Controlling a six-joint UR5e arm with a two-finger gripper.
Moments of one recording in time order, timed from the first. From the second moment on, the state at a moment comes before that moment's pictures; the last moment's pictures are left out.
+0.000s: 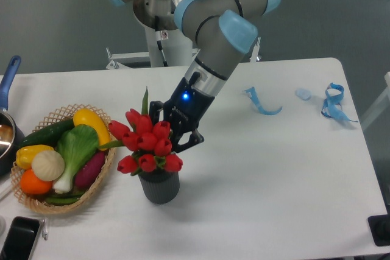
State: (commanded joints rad) arm 2.57 -1.72 -1.85 -0.76 0.68 1.09
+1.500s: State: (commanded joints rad) arm 2.60 -1.58 -1.75 -0.77 0.64 0.77
